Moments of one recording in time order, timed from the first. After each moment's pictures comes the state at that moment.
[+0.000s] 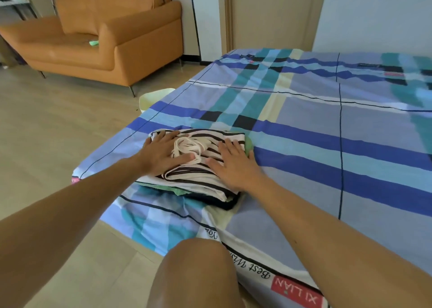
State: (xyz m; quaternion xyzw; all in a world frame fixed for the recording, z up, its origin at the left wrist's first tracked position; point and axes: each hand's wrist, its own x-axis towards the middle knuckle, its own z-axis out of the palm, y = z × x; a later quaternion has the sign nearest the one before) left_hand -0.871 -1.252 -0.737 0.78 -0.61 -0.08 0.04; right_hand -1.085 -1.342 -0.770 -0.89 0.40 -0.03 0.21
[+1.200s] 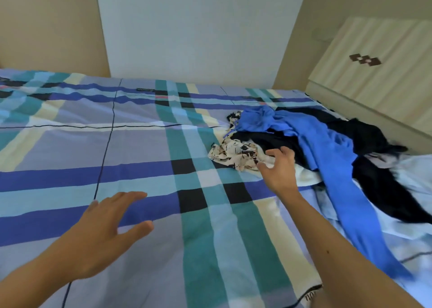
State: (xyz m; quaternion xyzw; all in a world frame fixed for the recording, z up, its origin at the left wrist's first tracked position) left_hand -1.274 -1.335 -0.718 0.55 -0.78 -0.29 0.11; right_hand -1.673 -1.407 -0.747 -0.51 0.78 -0.35 0.05
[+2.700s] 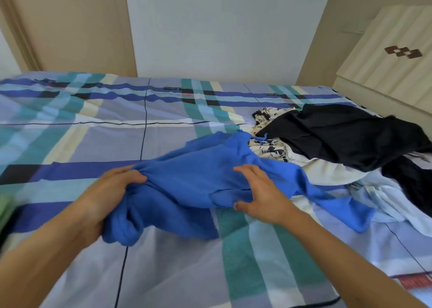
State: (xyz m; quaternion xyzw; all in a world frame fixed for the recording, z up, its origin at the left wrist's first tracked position) left_hand -1.242 -1.334 -0.668 0.59 -0.45 -0.55 0.39; right_hand -1.549 -1.356 -0.740 -0.75 0.63 -0.15 0.16
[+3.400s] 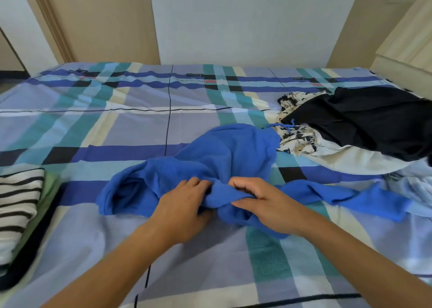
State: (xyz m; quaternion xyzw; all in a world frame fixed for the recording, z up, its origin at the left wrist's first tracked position) left_hand -1.274 -1.333 -0.760 0.54 -0.83 -0.11 0.09; right_hand -1.485 -1.311 -0.711 -0.75 0.45 -0.23 0.43
